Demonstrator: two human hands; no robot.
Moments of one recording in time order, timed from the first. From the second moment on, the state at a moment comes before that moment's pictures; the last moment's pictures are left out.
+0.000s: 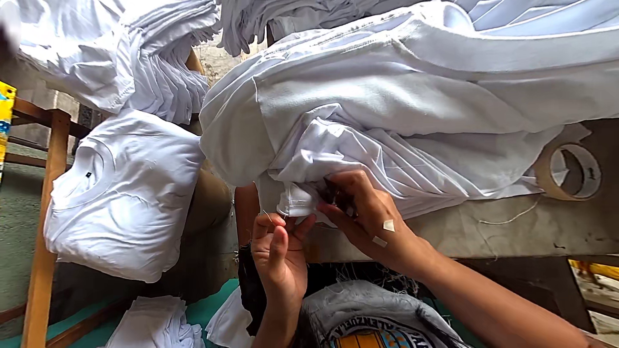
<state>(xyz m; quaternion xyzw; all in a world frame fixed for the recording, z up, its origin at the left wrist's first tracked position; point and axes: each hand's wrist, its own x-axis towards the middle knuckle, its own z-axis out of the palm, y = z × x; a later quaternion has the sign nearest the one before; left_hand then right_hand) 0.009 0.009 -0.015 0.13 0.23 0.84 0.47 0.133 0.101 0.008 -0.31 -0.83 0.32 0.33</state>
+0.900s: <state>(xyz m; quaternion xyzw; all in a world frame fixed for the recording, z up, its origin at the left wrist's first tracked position) 0.014 0.021 -0.006 0.17 0.42 0.82 0.35 0.130 0.093 0.012 -0.33 -0.88 0.13 0.30</state>
